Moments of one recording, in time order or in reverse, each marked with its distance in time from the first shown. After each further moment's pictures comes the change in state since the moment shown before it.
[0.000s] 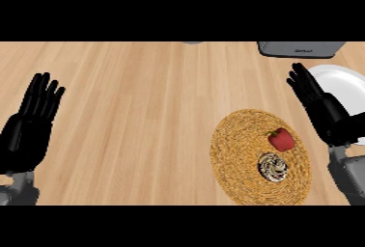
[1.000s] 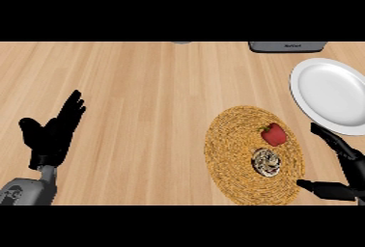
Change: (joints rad) left arm -0.044 -0.022 -0.083 0.235 -0.146 0.020 0.181; right arm 0.298 -0.036 -0.097 0.238 0.234 0.096 -0.661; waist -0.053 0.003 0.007
